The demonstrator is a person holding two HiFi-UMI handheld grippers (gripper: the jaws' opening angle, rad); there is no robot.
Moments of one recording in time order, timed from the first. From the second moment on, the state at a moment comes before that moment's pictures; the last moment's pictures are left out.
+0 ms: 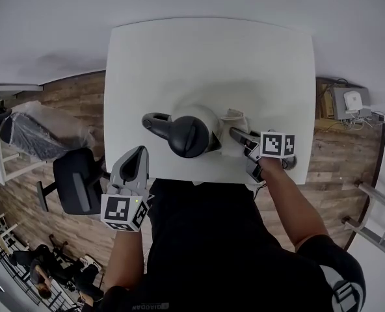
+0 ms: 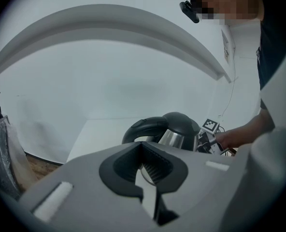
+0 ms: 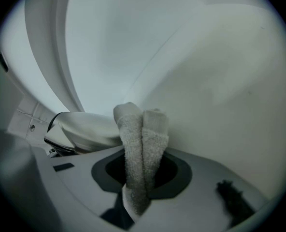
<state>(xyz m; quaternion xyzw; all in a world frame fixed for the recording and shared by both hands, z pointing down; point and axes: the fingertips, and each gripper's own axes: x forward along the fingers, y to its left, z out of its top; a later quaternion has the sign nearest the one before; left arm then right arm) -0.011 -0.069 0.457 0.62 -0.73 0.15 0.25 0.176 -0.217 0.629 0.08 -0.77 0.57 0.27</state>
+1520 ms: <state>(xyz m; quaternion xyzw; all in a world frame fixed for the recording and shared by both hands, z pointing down) -0.080 -0.092 0.504 0.71 -0.64 0.16 0.25 0.065 -0.253 0.569 -0.09 -0.82 0.26 0.51</state>
